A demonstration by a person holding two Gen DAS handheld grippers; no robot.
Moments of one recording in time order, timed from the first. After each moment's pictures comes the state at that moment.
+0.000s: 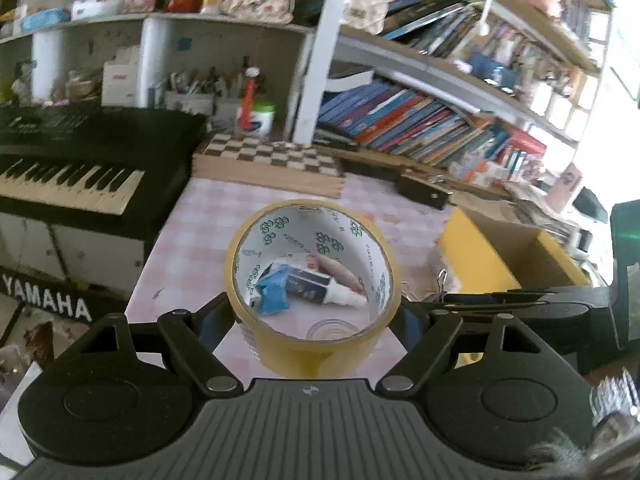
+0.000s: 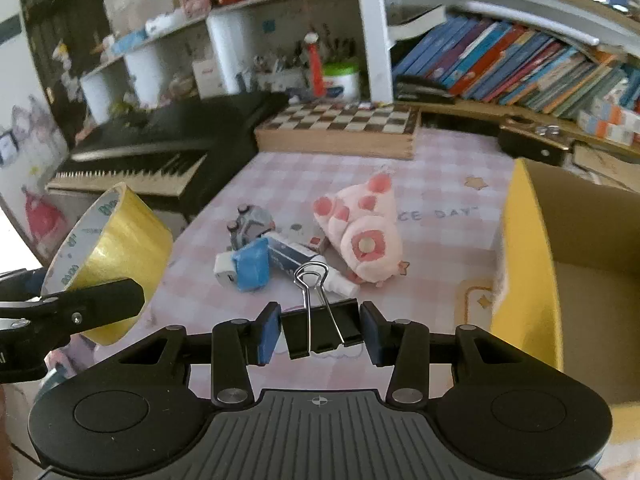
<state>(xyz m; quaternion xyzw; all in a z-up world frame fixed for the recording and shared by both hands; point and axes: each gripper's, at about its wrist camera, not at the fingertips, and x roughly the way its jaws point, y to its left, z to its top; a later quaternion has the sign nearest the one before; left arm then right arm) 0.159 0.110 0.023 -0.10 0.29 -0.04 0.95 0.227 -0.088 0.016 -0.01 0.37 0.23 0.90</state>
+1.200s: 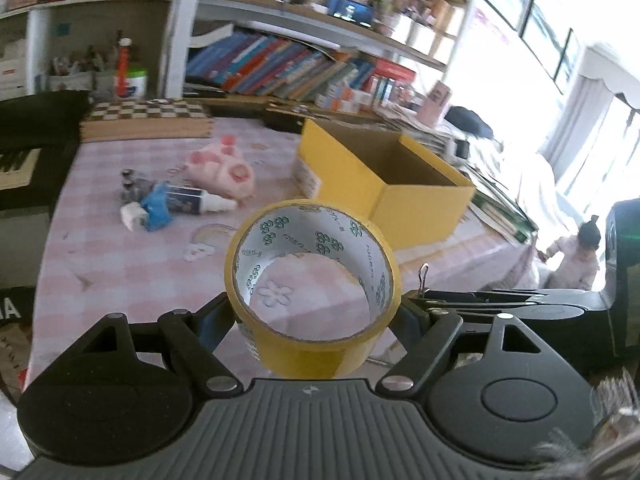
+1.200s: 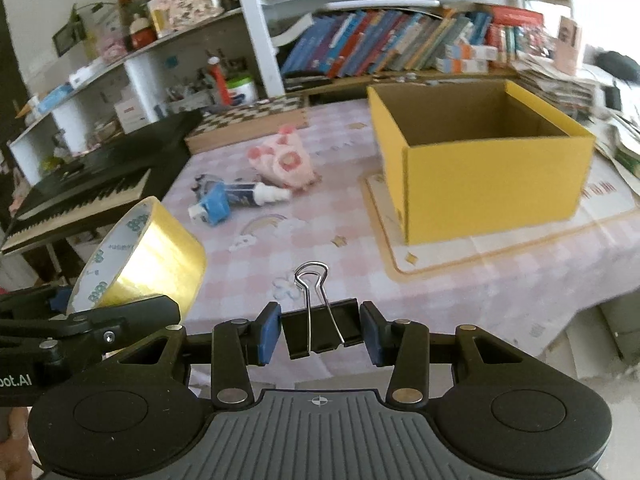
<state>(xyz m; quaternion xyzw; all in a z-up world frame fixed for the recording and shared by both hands) 0.064 0.082 0.009 -0.05 0.33 -0.23 0.91 0.058 -0.123 0.006 0.08 0.38 0.06 0.92</state>
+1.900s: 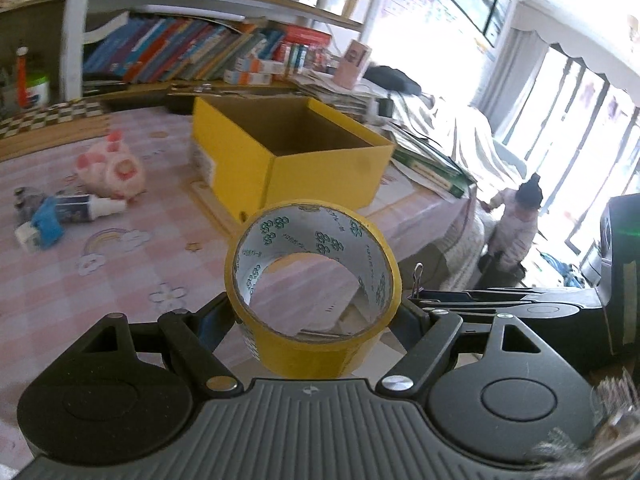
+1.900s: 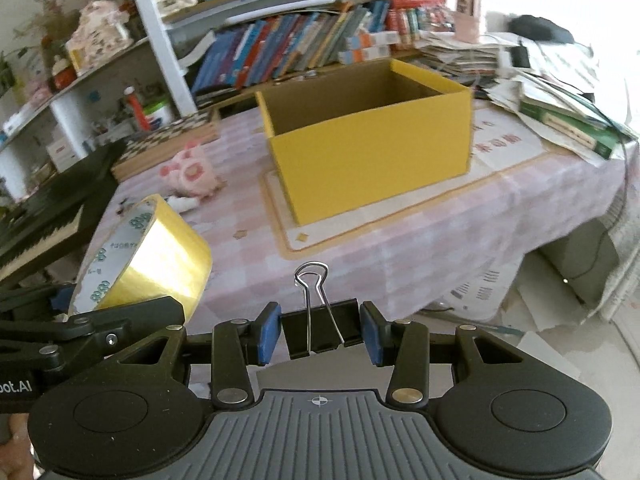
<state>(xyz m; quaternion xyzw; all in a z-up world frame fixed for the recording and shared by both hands) 0.074 0.007 0.004 -0.01 0.35 -0.34 0.87 0.024 -0.188 0.001 0.13 0.38 -0.05 0.92</state>
